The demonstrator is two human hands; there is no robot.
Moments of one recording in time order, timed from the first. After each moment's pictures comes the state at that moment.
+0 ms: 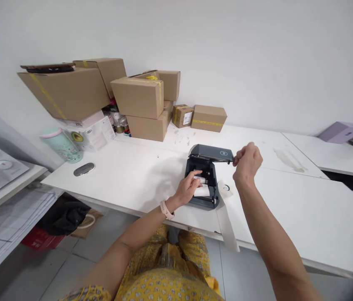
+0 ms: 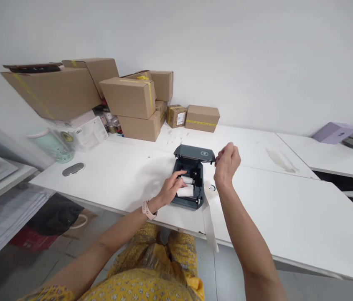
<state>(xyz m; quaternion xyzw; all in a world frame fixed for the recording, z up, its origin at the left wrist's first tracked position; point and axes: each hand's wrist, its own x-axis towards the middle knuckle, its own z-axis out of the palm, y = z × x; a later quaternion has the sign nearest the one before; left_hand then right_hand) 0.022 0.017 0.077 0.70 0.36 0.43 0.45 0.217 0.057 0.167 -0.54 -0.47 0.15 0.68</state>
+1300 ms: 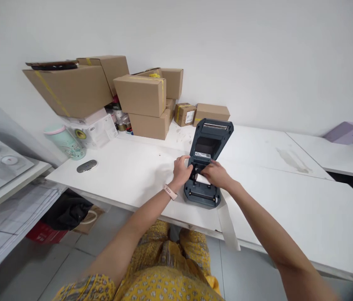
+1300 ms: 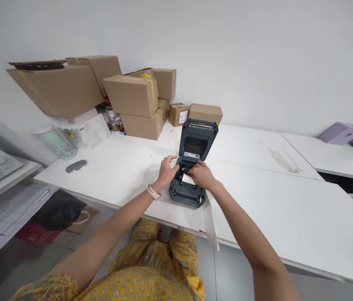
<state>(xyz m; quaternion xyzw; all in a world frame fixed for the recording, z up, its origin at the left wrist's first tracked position) 0.024 0.078 0.077 0.64 0.56 0.46 0.26 0.204 0.071 0.107 -0.49 -0.87 0.01 0.02</state>
